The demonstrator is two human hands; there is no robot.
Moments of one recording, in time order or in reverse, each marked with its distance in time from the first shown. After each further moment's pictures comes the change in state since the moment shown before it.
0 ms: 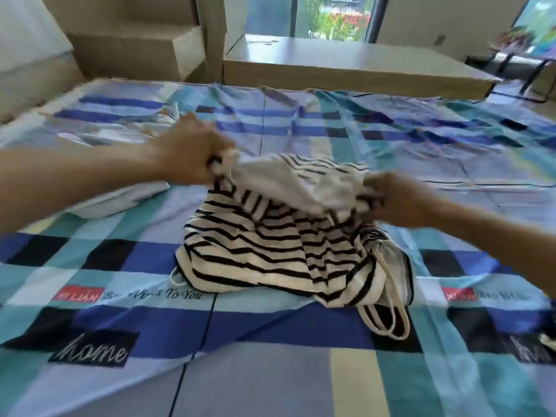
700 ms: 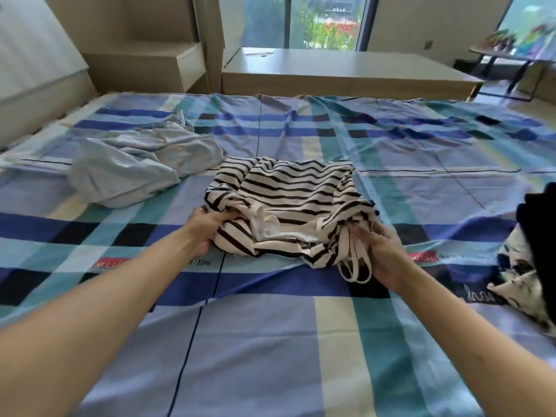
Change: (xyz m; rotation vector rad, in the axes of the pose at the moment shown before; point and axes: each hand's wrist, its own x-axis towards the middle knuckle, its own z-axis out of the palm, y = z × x) left_hand -0.065 0.097 0.089 -1.709 0.175 -0.977; right_hand -0.094 -0.022 0.117 1.710 0.339 0.388
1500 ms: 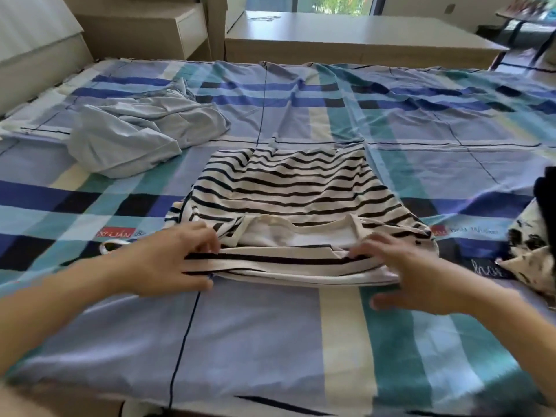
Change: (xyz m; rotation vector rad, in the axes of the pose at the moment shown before) left_hand -0.126 0.006 -0.063 1.370 -0.517 0.543; right_hand -0.099 -0.038 -0.015 -1.561 -0.607 -0.249
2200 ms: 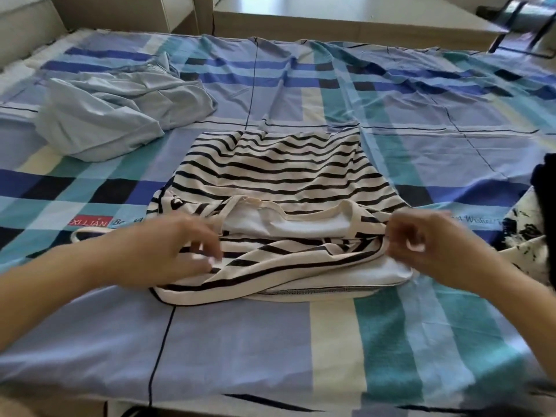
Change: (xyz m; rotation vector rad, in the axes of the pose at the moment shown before) left_hand 0.018 0.017 -0.006 0.003 -0.100 0.071; right_hand -0.007 0.031 -0.018 0.032 0.336 0.061
